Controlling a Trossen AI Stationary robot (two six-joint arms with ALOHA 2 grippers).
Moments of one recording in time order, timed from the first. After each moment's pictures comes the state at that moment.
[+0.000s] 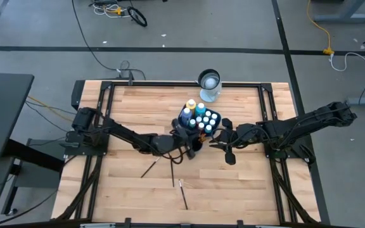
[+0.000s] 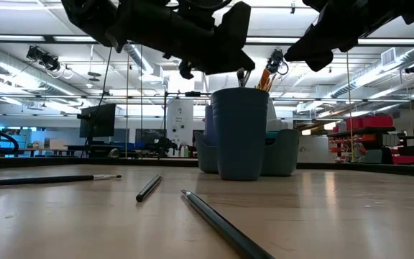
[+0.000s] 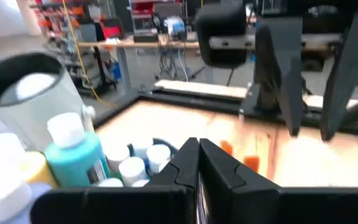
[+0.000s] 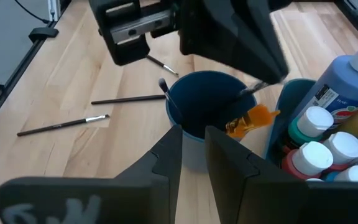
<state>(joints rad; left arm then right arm) -0.20 1.85 0.96 0.78 -0.69 -0.05 0.18 1.08 0.64 -0.05 0.14 0.09</state>
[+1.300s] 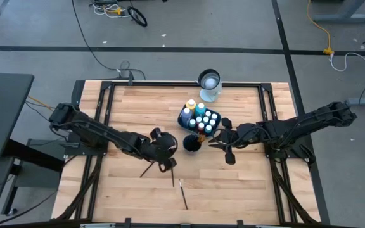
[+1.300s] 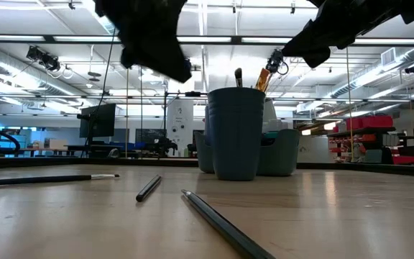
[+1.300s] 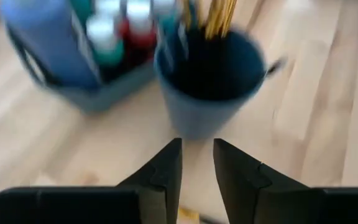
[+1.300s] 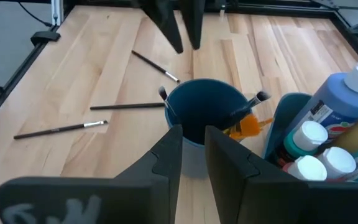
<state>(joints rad) -0.32 1.57 1.08 -0.35 -0.55 -0.62 0.18 1.08 0.64 -0.01 0.14 0.04</state>
